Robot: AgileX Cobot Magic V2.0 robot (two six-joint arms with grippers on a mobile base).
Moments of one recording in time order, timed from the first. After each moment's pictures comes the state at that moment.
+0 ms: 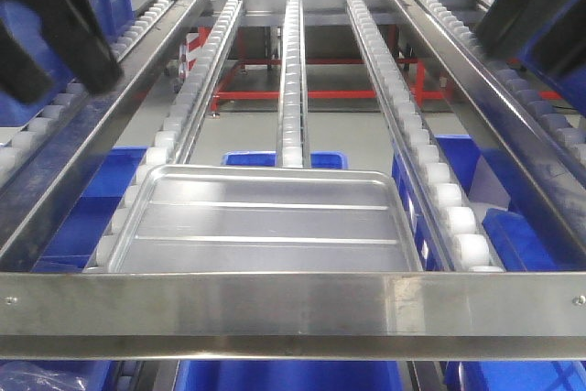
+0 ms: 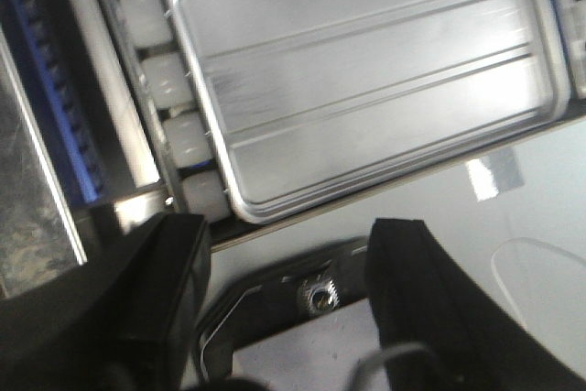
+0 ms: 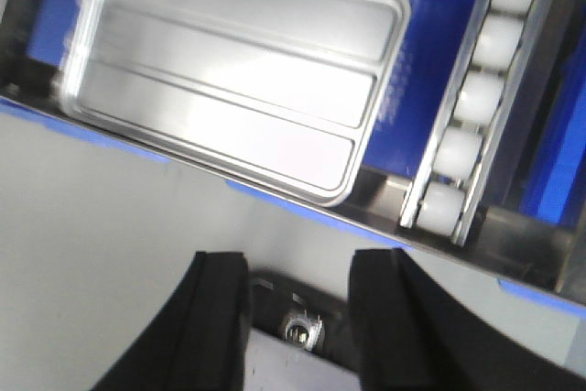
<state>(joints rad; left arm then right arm) -0.52 1.34 -1.04 -0.13 0.81 -0.07 0.36 1.18 -0.90 0.26 0.75 0.08</state>
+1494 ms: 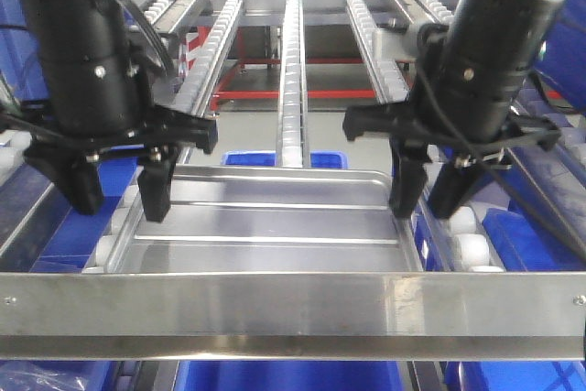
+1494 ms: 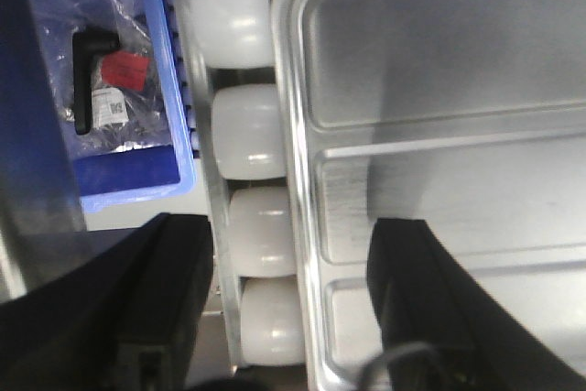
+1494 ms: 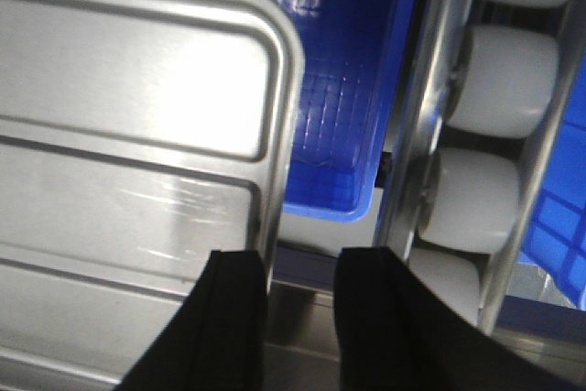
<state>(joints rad) -0.58 1.82 -1.23 0.18 0.82 -0.47 0.36 1.79 -1.13 0.10 0.62 0.27</state>
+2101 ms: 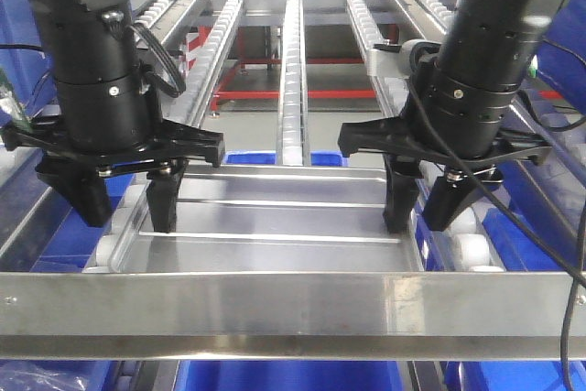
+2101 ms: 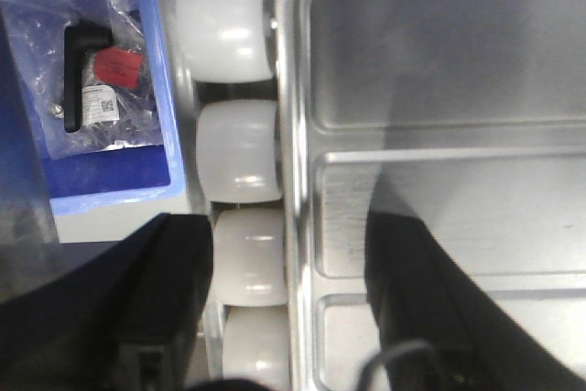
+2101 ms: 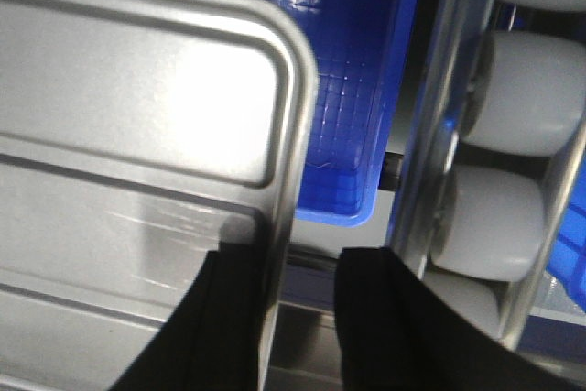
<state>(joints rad) -0.58 1.85 -1.24 0.18 0.78 -0.51 0.36 1.82 -1.13 0.11 0.60 0.27</state>
